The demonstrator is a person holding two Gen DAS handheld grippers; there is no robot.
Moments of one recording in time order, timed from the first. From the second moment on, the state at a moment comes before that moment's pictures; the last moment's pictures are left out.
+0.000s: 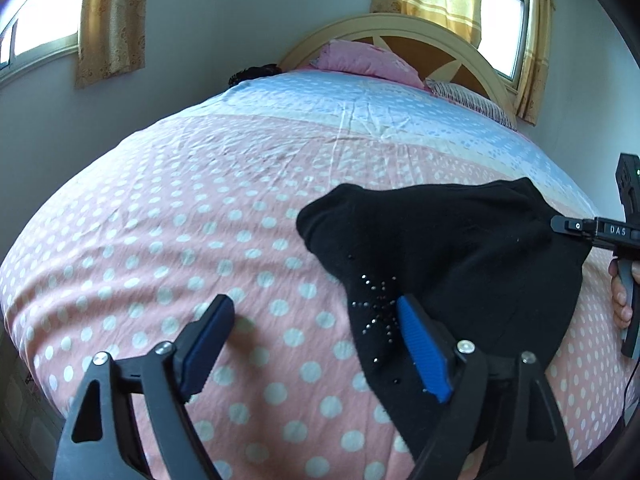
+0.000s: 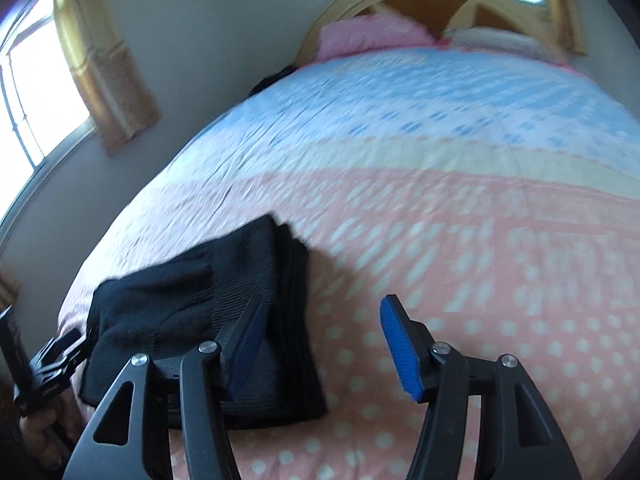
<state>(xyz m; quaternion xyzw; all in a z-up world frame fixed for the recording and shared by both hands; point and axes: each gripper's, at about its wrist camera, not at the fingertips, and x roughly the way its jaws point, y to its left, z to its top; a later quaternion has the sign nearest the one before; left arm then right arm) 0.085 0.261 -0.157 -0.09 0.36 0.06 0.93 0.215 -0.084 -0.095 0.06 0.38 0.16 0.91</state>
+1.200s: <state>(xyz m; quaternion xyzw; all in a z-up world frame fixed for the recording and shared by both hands) 0.007 0.213 -0.025 -0.08 0.21 0.06 0.97 0.044 -0.048 -0.002 -0.04 0.27 0.24 0.93</state>
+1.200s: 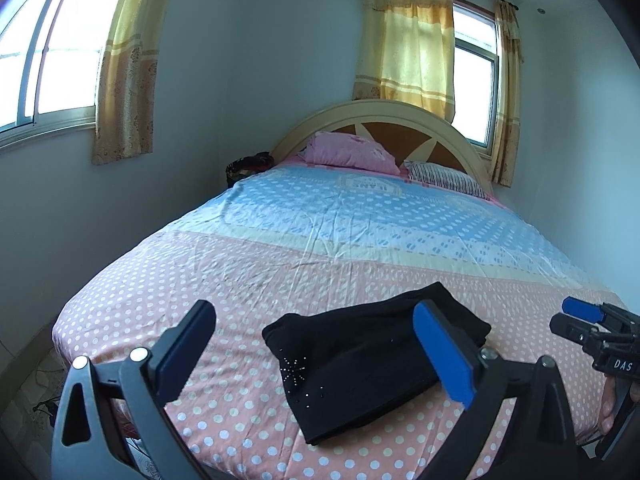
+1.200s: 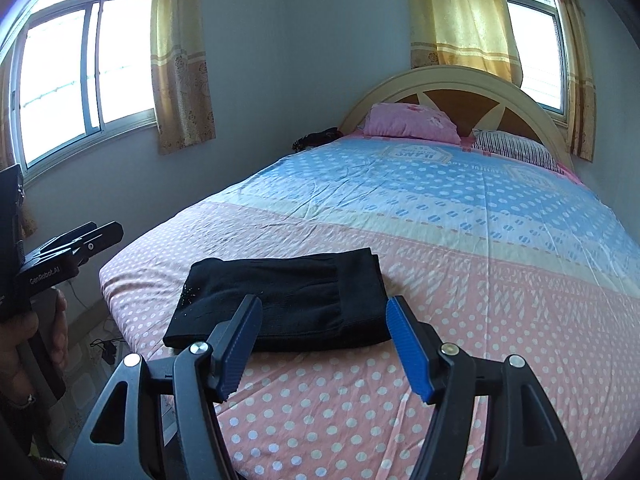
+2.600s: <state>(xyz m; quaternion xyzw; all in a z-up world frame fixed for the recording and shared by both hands) 0.013 0.198 -0.032 -0.04 0.23 0.05 0.97 0.043 -0.064 -0.006 -0.02 0.27 0.22 0.94</state>
